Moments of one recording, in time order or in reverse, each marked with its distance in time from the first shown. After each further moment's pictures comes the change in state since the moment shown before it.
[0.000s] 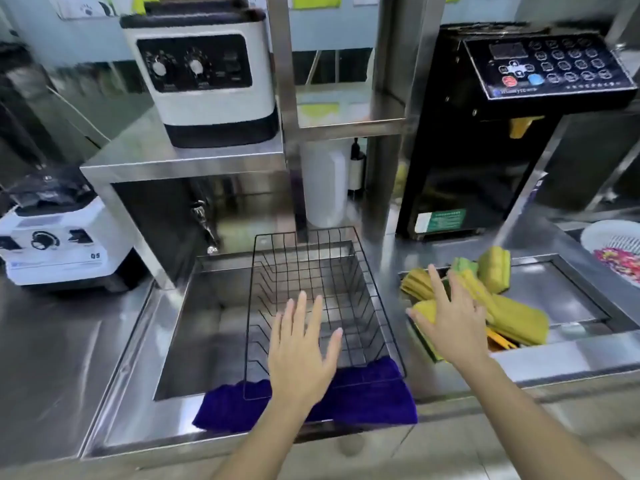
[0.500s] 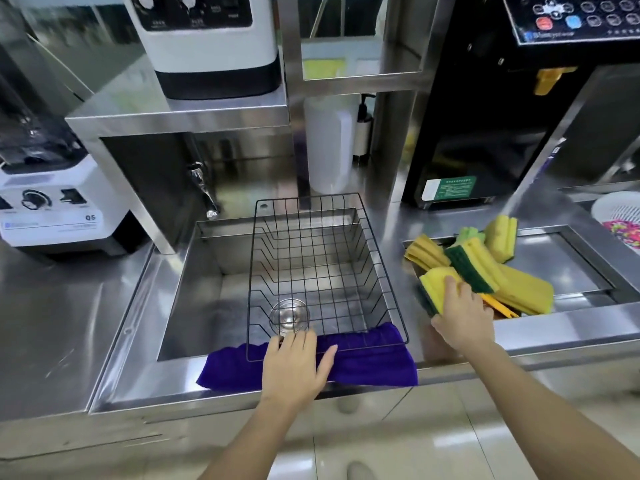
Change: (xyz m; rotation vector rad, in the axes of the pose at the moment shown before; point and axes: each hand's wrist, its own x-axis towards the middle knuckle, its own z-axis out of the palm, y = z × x) left_hand -0.053 -0.036 0.034 0.256 -0.018 0.174; right_hand -0.021 0.017 0.025 -0.154 -0.386 0.194
